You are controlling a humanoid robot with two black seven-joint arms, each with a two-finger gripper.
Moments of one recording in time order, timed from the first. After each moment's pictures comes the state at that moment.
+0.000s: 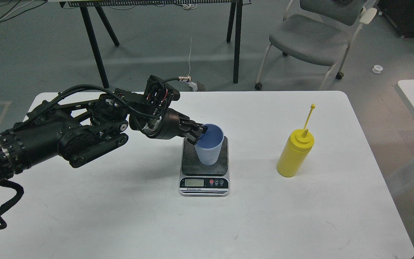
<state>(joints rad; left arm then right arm) -1.08 0.26 -0.18 -0.98 1.83 -0.39 -0.30 0.51 -0.71 1.11 0.73 0.21 0.49 0.28</state>
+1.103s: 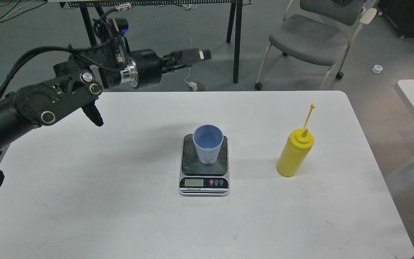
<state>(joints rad) -1.11 0.40 -0.44 -0.95 0.95 -0.34 -0.33 -0.04 -0.85 1.13 1.21 0.46 0.49 0.28</state>
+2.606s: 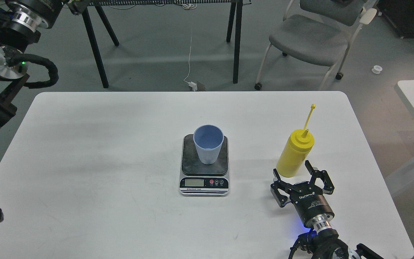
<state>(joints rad) -1.09 0.52 -0.64 -0.69 -0.14 -0.47 -0.32 -0.01 -0.14 0.90 1.09 0.35 0.49 0.28</state>
